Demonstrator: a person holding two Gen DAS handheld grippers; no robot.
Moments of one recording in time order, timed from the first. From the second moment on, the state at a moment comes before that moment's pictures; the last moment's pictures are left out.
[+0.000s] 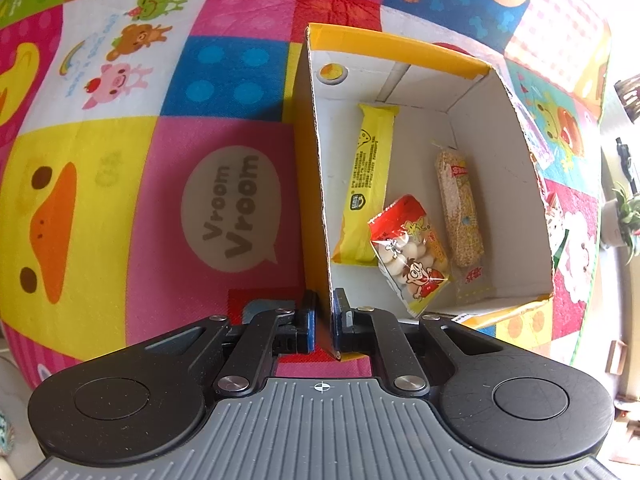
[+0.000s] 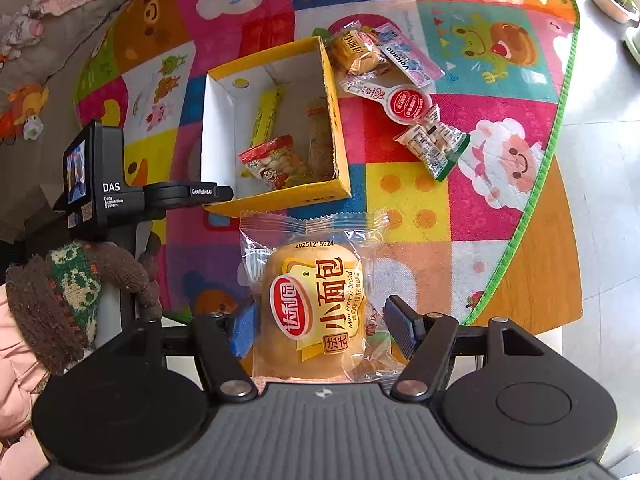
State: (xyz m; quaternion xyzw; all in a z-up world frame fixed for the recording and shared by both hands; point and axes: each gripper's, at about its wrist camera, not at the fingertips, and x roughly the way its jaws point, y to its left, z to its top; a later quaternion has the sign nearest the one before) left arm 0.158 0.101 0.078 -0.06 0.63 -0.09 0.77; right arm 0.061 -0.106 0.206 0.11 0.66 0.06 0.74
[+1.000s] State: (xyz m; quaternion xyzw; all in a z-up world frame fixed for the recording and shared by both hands) left arm 0.155 0.122 0.074 -0.14 0.62 -0.07 0.77; right arm 0.211 -0.042 0.238 0.15 0.60 0.09 0.78
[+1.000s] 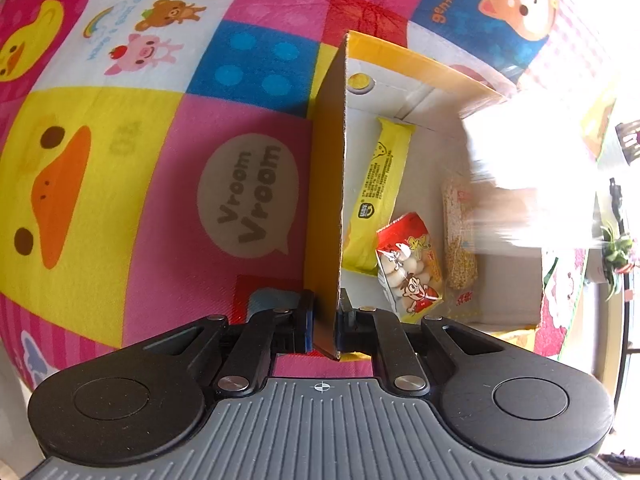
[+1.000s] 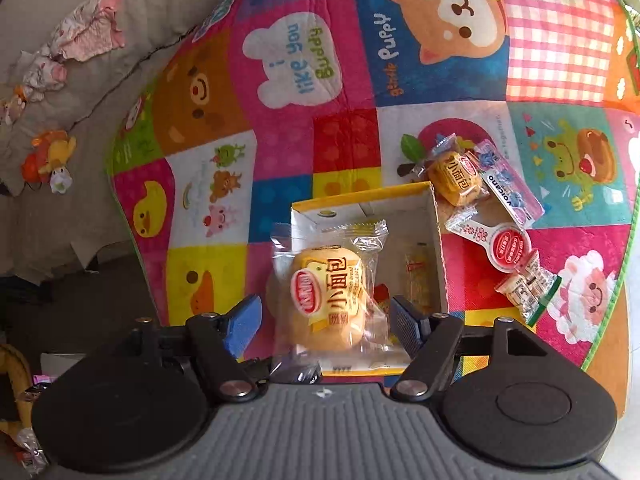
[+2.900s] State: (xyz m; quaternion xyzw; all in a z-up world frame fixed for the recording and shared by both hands) left arm 0.161 0.093 0.098 -0.13 0.65 0.03 0.75; right arm 0.258 -0.171 0.174 0.00 0.58 0.18 0.79
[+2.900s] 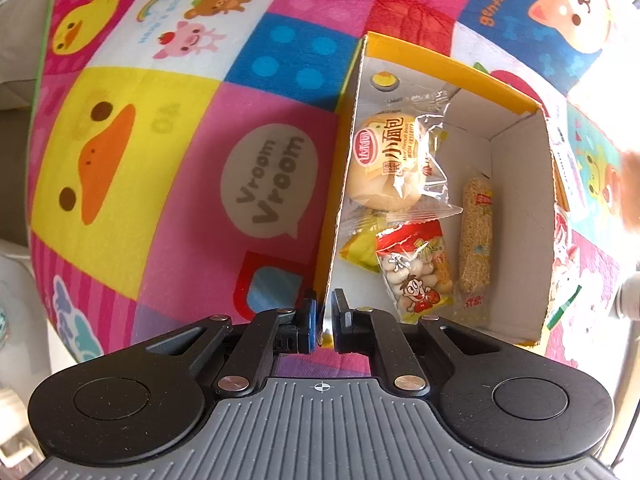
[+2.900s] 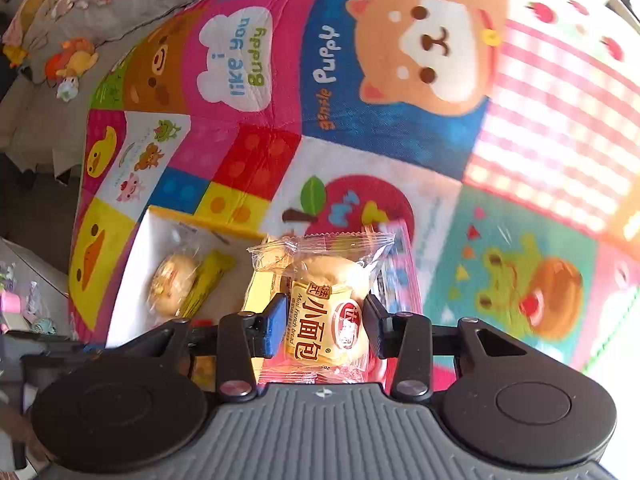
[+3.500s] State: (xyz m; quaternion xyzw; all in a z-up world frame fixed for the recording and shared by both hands) left arm 0.169 0.101 0.098 -0.14 0.63 -0.02 0.77; right arm 0.111 -0.174 0.203 0.04 0.59 0.07 0.80
